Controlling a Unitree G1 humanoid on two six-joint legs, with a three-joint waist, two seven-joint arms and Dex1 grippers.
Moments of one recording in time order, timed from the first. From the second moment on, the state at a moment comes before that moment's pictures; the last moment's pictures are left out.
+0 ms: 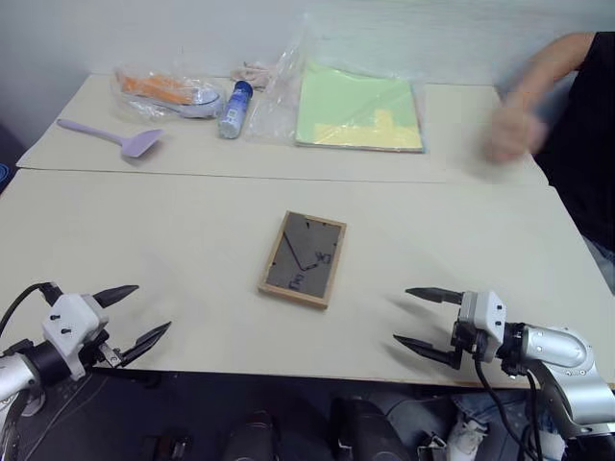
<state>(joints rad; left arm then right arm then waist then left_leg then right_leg) 0.36 0.74 0.52 -0.22 -0.37 0.03 -0.85 0.06 -0.69 -0.09 -0.10 0.38 -0.10 1.11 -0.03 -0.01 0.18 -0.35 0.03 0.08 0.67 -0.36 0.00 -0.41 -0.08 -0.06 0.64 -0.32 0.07</state>
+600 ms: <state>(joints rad) 0.01 0.72 0.28 -0.22 -0.38 0.24 -0.80 -0.02 -0.62 -0.02 -0.10 0.36 -0.04 1.04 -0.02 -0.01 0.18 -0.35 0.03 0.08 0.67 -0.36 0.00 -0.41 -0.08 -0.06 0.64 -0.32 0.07</state>
